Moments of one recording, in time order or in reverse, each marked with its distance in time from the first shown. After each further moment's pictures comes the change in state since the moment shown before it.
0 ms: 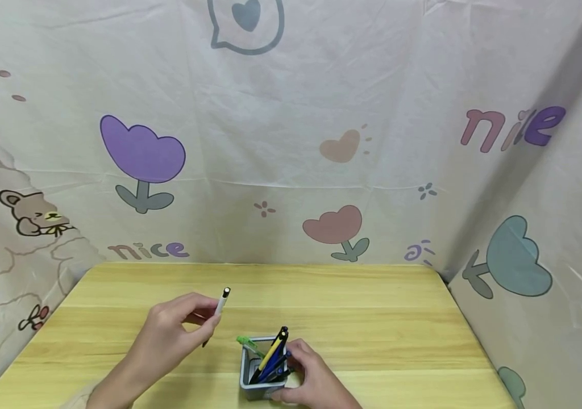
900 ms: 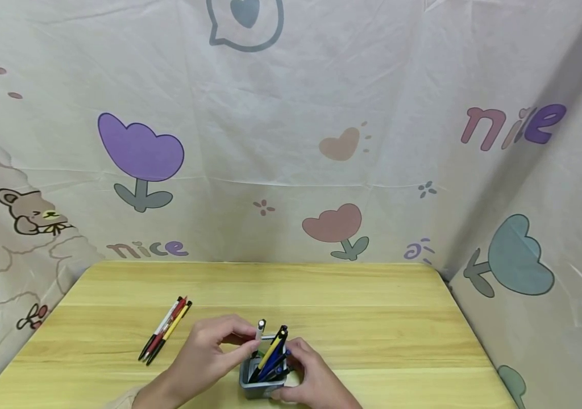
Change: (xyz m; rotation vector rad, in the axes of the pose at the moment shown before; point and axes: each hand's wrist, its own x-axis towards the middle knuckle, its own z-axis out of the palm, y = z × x) left_hand -0.011 0.013 0.054 -0.415 -0.093 0.130; right_hand 0.000 0.003 -0.002 -0.049 -0.003 0.018
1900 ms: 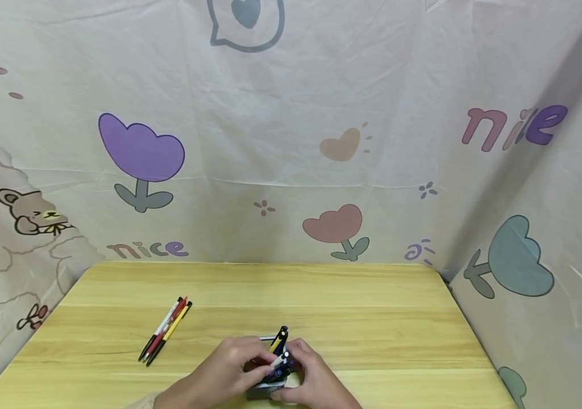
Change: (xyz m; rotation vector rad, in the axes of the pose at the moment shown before) left_hand -0.020 -0.019 0.026 0.150 -0.288 -0.034; right_hand -0.001 0.003 0.003 0.024 0.020 -0.101
